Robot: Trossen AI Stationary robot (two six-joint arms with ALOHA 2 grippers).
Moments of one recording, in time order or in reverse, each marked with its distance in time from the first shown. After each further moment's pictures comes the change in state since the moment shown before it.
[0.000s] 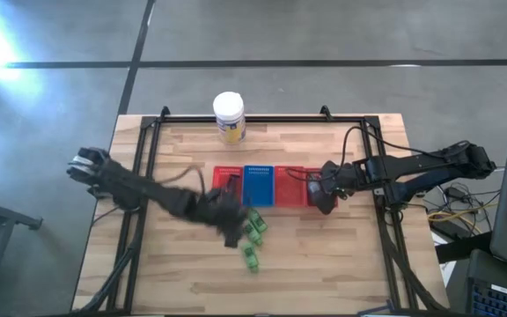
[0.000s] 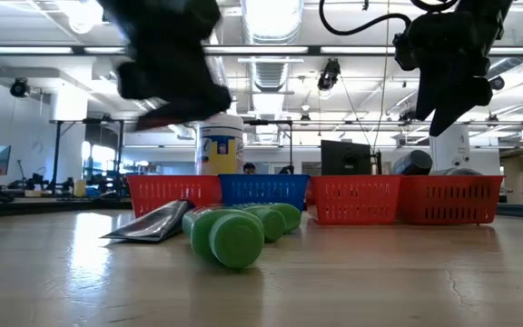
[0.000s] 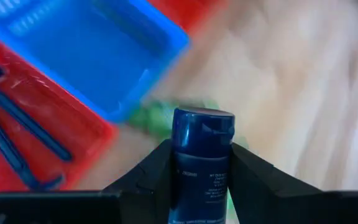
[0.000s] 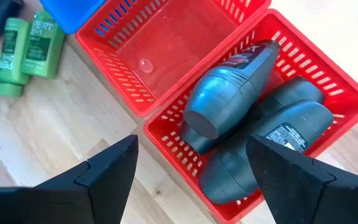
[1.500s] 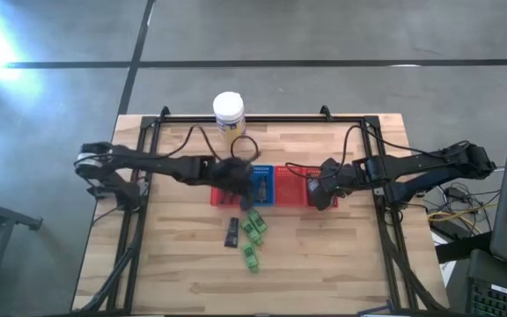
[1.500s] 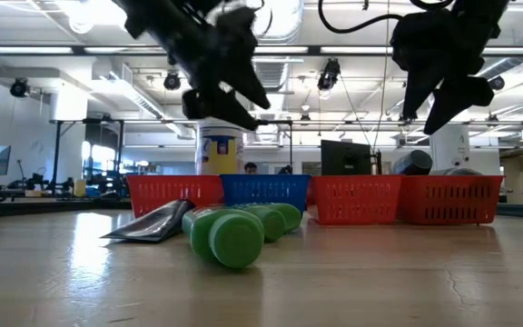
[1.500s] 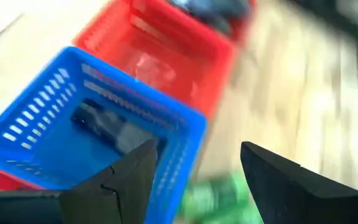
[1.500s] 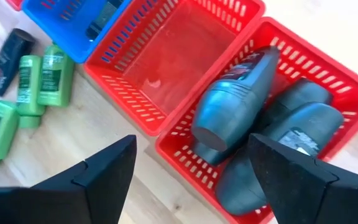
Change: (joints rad) left arm 0.308 0.030 -0.002 0.207 0.292 0.386; right arm -0.006 0.000 0.000 0.043 0.021 0.114
